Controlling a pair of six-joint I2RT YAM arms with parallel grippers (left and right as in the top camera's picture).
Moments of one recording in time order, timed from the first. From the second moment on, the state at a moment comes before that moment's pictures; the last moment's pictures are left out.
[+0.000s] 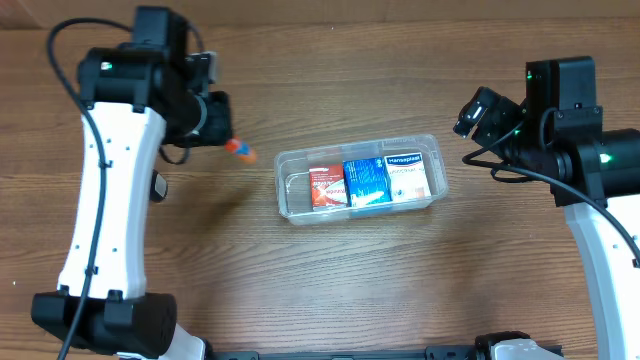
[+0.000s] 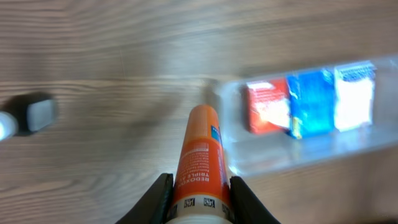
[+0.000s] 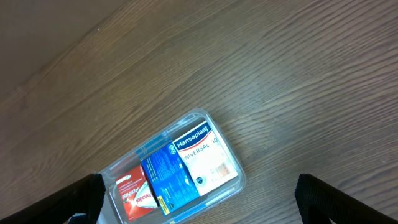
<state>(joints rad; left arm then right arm) -0.13 1.73 1.96 -1.52 0.19 -0.16 0.12 1.35 1.57 -1.18 0.03 0.62</state>
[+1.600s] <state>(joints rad) -0.64 2.08 1.97 -1.46 0.12 -0.04 0.12 1.35 1.57 -1.18 0.03 0.62</state>
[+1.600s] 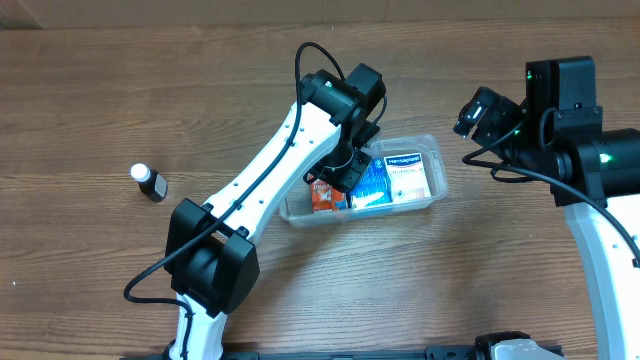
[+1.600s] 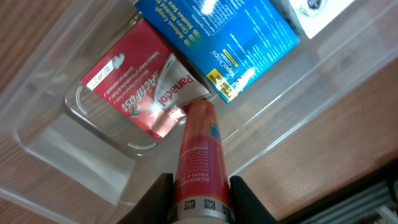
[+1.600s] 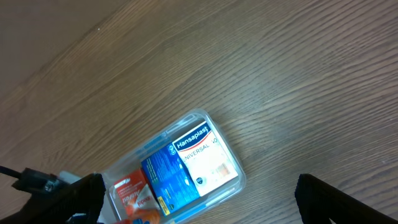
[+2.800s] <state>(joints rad) -0.58 2.08 2.10 -1.60 0.02 -0.04 0.12 1.35 1.57 -1.18 0.03 0.62</state>
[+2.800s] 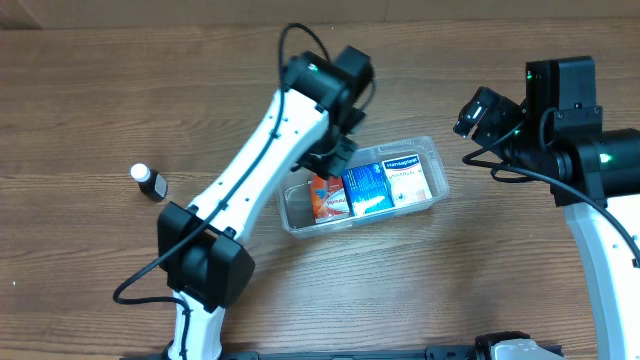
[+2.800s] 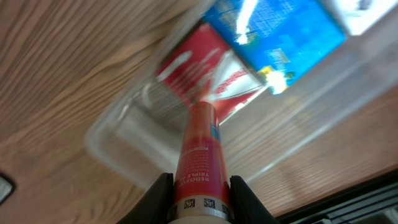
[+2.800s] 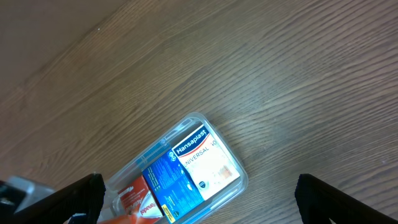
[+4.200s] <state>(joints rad) -0.45 2.08 1.89 -1.32 -0.07 -0.04 0.12 1.35 1.57 -1.18 0.03 0.62</state>
